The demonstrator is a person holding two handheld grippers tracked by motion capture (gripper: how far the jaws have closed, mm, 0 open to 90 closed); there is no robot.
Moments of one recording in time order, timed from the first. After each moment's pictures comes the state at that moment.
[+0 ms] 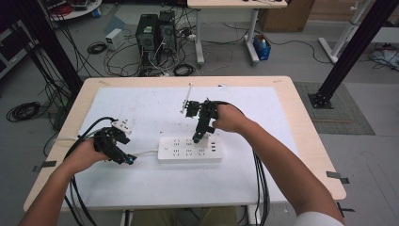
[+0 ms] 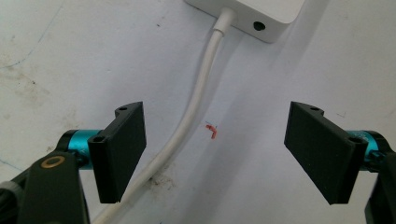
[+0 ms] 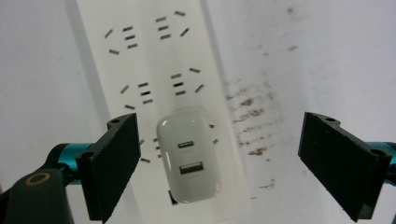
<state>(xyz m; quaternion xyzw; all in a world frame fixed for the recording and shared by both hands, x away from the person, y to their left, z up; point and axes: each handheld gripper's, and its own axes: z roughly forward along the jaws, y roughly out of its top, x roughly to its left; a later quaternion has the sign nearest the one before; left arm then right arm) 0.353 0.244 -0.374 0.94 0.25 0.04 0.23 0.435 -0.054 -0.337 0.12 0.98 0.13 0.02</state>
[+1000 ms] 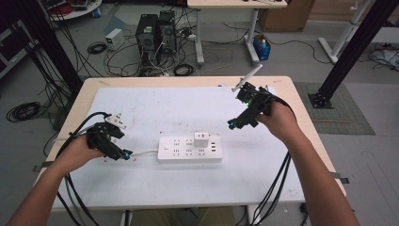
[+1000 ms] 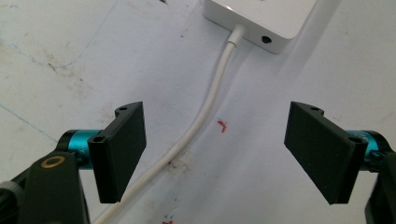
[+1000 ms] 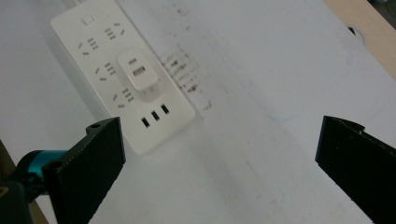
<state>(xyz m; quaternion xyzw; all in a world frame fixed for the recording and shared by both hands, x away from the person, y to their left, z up) 0.344 0.250 -0.345 0.93 0.27 0.08 0.23 0.390 -0.187 -0.260 0.28 0.92 0.24 0.12</state>
